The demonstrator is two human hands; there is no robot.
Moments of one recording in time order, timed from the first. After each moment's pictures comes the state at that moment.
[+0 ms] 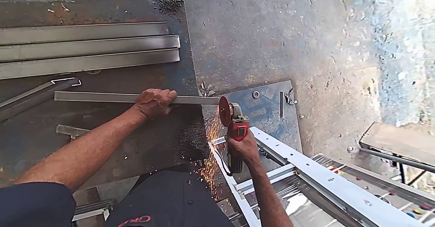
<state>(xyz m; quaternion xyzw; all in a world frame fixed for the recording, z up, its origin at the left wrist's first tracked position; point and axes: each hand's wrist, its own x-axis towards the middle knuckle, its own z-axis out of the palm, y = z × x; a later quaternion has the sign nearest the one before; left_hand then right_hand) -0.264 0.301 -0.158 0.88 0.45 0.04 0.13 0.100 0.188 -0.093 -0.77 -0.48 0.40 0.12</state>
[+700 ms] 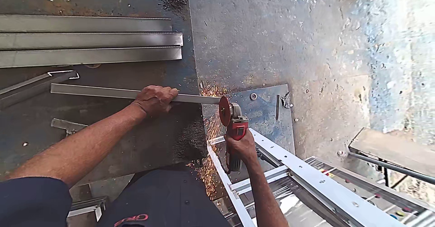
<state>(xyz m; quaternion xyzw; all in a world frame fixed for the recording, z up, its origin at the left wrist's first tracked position) -0.265 0.303 -0.159 0.88 0.45 0.03 0.15 0.101 0.192 -0.096 -0.77 -0.49 0.39 0.11</state>
